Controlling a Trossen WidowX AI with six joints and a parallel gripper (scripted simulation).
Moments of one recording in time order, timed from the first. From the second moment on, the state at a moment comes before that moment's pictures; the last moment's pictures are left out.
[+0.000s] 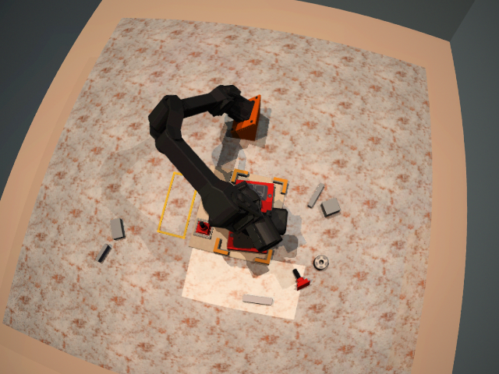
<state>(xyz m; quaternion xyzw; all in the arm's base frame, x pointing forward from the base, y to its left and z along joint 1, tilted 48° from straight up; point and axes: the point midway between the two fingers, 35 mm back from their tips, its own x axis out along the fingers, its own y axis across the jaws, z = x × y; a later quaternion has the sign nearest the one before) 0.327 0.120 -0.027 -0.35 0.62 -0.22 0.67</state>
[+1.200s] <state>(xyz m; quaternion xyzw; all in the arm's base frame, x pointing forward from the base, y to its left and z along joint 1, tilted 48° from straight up) 0.326 0.119 -0.032 -0.35 0.62 -0.22 0.67</state>
